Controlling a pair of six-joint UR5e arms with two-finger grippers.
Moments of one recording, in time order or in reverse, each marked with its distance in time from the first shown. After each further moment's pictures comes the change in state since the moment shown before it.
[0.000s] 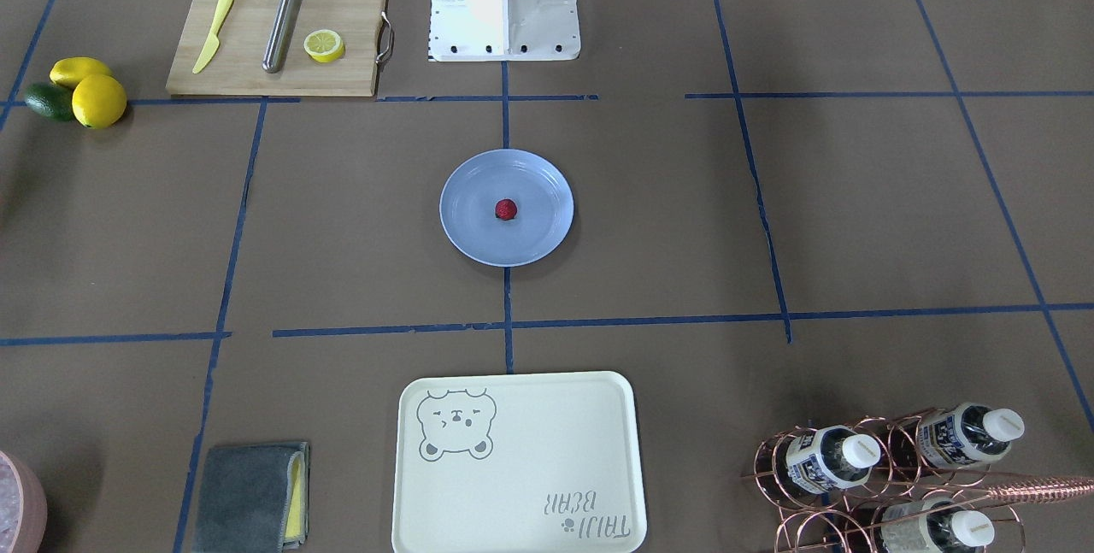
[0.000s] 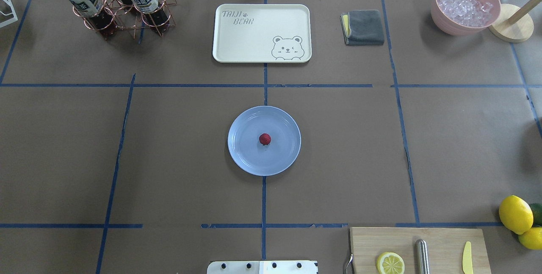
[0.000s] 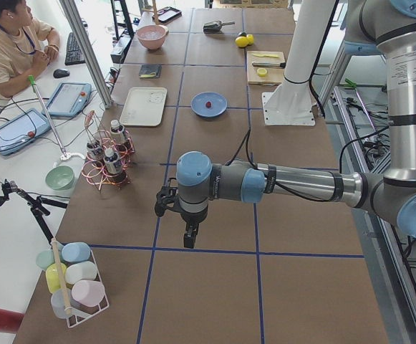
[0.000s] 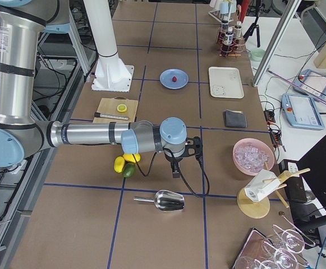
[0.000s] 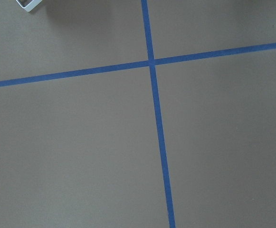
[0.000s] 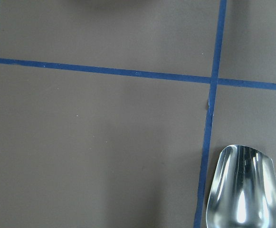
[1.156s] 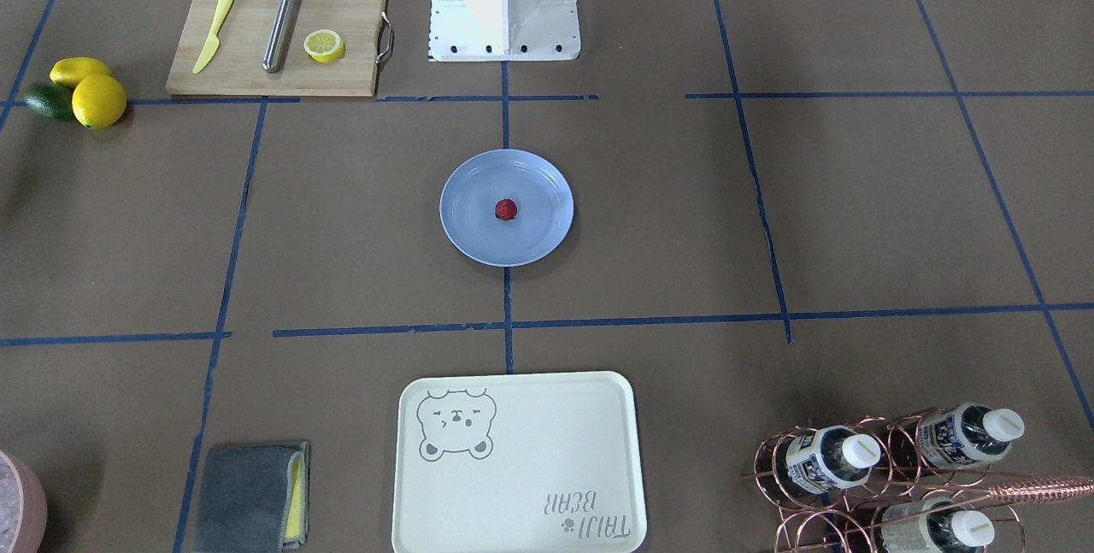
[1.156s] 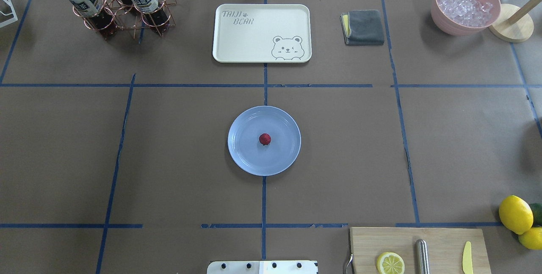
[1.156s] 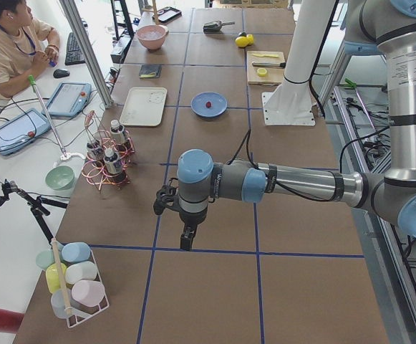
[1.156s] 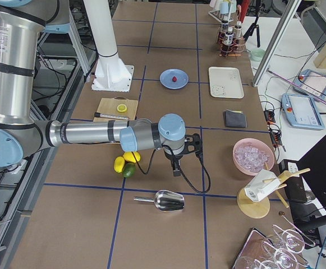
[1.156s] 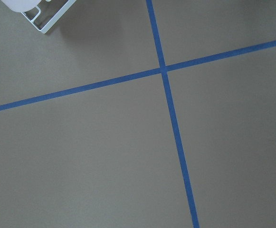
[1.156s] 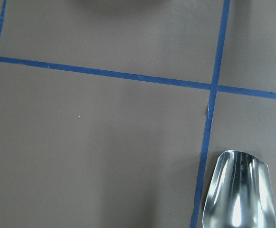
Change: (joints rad) left arm -0.003 0.002 0.001 -0.008 0.052 0.048; right arm 0.003 -0.011 0.035 0.007 -0.045 -0.028
